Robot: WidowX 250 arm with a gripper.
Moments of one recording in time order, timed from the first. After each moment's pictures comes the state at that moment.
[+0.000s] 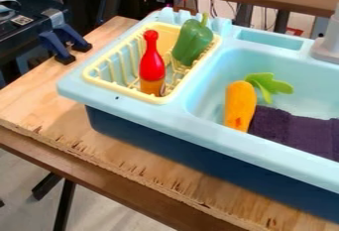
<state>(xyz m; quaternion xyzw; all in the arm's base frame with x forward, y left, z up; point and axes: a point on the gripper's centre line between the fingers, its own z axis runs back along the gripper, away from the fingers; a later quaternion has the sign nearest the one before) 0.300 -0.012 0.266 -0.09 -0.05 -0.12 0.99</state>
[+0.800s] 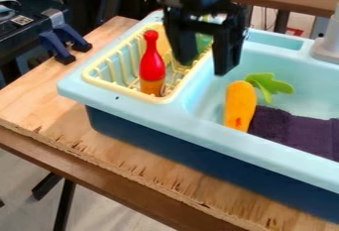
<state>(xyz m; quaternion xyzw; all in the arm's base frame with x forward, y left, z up) 0.298 -0.070 0.187 -0.08 -0.08 -0.12 0.99</state>
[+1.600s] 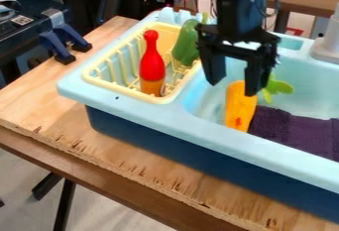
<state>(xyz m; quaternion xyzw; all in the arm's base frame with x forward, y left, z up) 0.328 -0.108 0.152 -0.08 -0.05 -0.14 0.99</state>
